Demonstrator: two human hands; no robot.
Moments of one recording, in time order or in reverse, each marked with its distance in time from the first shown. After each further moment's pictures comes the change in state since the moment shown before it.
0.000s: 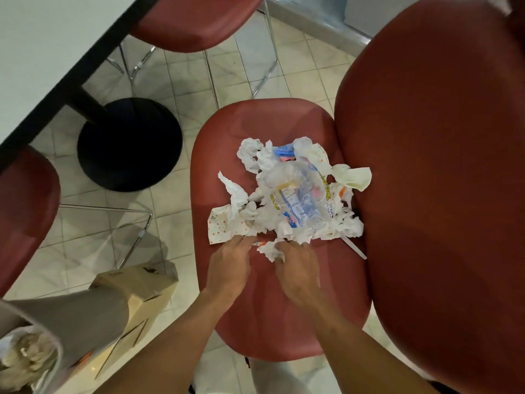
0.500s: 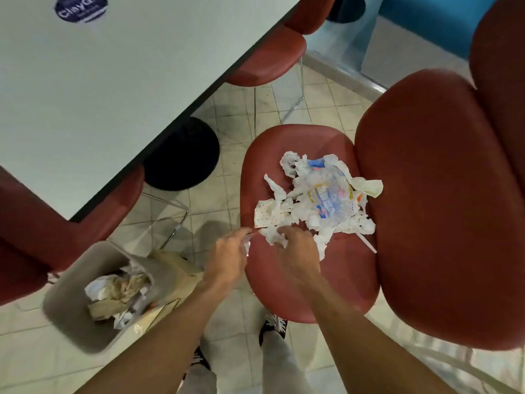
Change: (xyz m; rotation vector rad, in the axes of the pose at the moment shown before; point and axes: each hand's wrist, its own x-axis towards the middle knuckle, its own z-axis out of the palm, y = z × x) left_hand -0.108 -0.038 -0.139 -0.287 0.135 -0.149; right_hand -0.106 -0.130 -0.039 0.162 0.121 -0.067
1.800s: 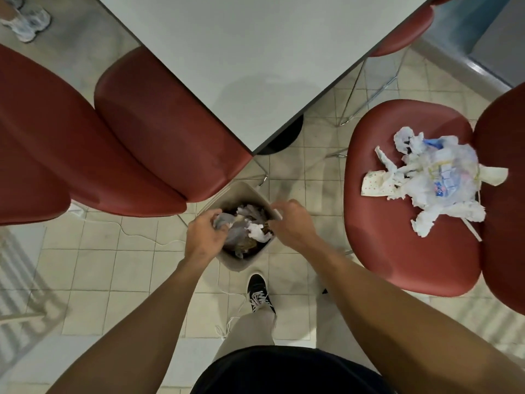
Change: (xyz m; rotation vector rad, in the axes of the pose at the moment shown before) left_hand -0.113 -0.248 -0.220 -0.067 0.119 -0.495; right_hand -0.097 -0.227 0.166 -0.018 -0.299 -0.188
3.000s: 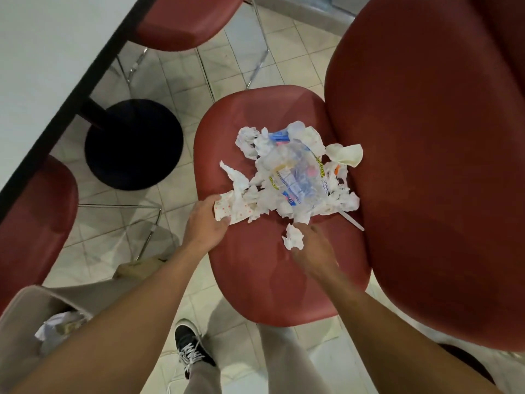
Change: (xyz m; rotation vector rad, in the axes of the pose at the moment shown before) left_hand 0.057 0.295 0.348 0.239 -0.293 0.298; right_hand 0.023 0.396 -0.192 0.180 0.177 0.357
